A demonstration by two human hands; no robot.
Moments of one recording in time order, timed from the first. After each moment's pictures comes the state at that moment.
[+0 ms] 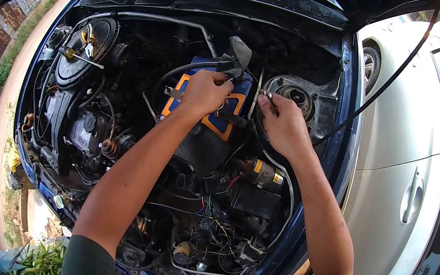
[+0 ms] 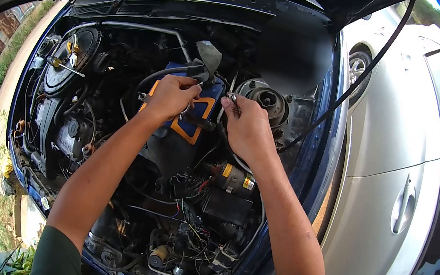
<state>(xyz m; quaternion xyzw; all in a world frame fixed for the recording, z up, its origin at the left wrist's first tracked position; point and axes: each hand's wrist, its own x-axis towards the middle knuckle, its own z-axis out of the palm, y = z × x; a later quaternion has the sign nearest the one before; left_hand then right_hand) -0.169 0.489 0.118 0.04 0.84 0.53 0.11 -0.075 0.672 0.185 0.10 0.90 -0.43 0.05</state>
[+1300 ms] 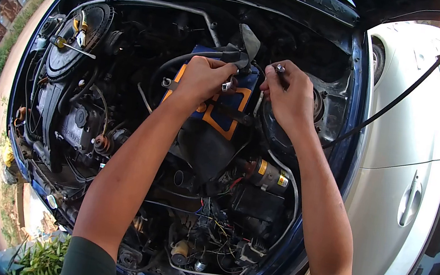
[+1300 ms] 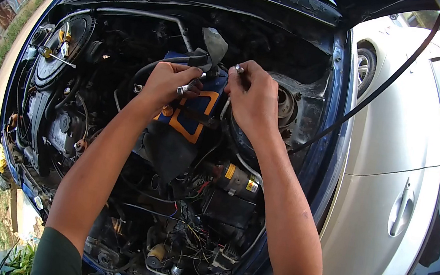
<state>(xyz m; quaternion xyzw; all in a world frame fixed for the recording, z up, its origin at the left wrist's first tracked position) -0.183 0.480 0.119 -0.03 0.74 0.65 0.18 -0.128 0.674 0.141 0.04 0.85 -0.50 -0.12</state>
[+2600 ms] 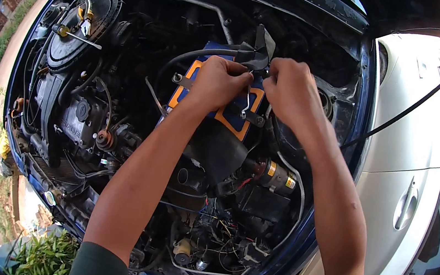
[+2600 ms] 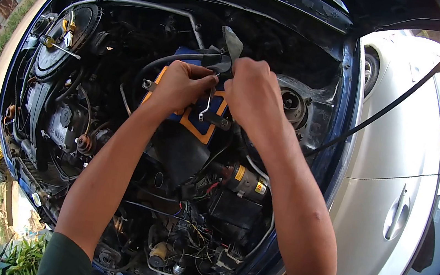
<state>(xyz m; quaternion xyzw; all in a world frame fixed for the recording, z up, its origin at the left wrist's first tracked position) -0.173 0.477 0.114 0.02 0.75 0.65 0.16 -0.139 0.647 0.177 -0.04 0.98 -0.20 -0.04</state>
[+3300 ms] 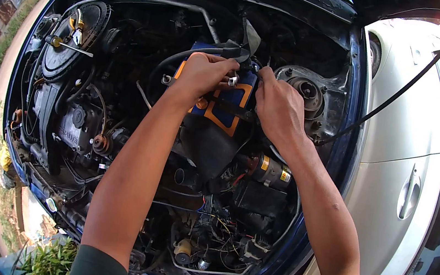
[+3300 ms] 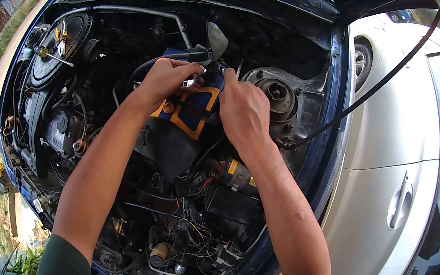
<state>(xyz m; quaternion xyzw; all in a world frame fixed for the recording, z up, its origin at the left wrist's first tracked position) -0.184 0.476 0.122 -0.02 0.71 0.68 0.20 -0.106 0.659 0.133 -0.09 0.97 -0.16 -0.16</state>
